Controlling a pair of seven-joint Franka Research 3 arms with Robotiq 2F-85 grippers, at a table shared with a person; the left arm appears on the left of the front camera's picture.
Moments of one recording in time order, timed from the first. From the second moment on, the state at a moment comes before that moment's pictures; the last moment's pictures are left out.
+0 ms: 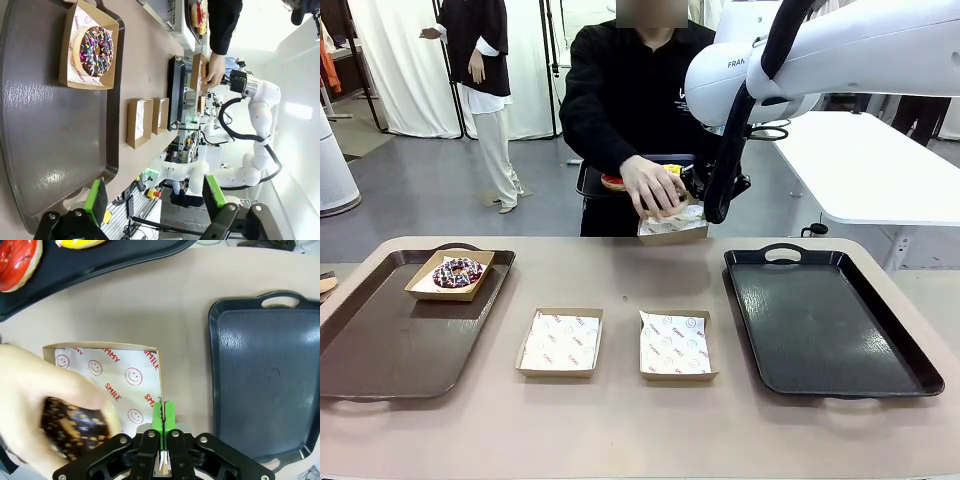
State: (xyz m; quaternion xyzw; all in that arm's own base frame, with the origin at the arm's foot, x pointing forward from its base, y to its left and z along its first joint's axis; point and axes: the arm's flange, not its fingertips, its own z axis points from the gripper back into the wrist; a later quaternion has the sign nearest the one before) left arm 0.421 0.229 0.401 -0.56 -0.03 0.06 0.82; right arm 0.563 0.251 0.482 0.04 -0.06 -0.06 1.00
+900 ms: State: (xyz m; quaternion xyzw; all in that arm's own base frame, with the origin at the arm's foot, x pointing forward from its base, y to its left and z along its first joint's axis) left arm 0.421 0.229 0.401 -0.56 -0.03 0.06 0.82; right arm 0.563 0.251 0.482 0.04 -0.06 -0.06 1.00
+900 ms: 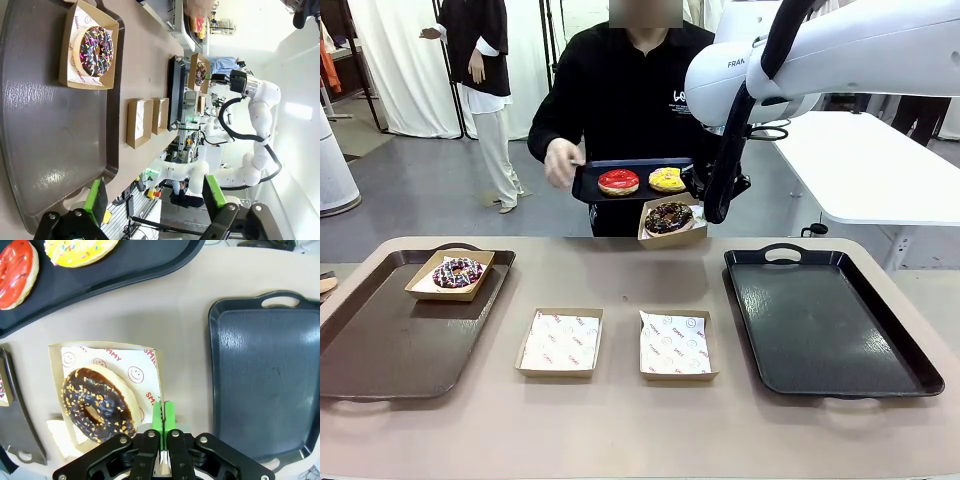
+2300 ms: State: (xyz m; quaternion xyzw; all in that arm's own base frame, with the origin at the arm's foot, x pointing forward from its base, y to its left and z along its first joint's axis) left arm 0.409 0.218 0.454 -0.47 -0.03 0.01 0.88; right arm 0.555 0.227 0.499 0.03 -0.06 -0.03 1.00
